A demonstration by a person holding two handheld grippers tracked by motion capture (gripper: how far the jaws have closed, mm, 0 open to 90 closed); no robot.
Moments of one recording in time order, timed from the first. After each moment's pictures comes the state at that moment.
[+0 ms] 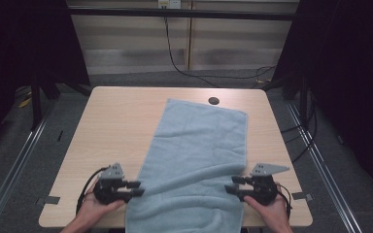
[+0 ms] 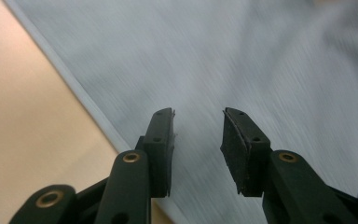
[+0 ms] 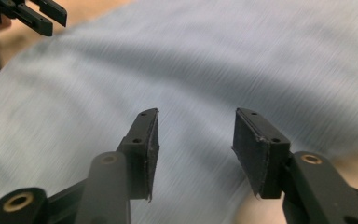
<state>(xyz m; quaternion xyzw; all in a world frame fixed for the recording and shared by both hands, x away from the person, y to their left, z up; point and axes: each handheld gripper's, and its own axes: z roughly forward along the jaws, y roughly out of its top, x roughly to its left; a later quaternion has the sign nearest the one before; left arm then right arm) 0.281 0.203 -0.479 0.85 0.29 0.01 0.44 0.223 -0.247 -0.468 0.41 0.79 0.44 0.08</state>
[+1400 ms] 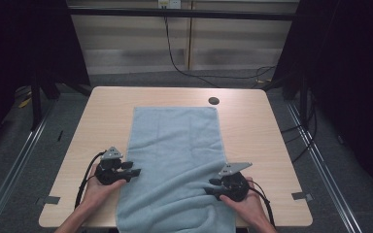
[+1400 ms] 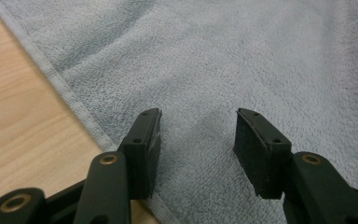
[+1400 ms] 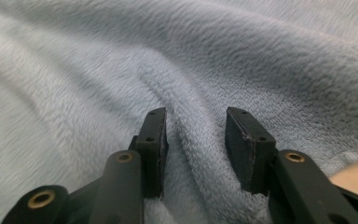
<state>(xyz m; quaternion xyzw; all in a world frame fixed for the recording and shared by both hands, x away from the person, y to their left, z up) 0.314 0.216 -0.502 0.84 0.36 0.07 0.40 0.239 -0.187 -0.498 0.35 0.85 0.38 0.06</state>
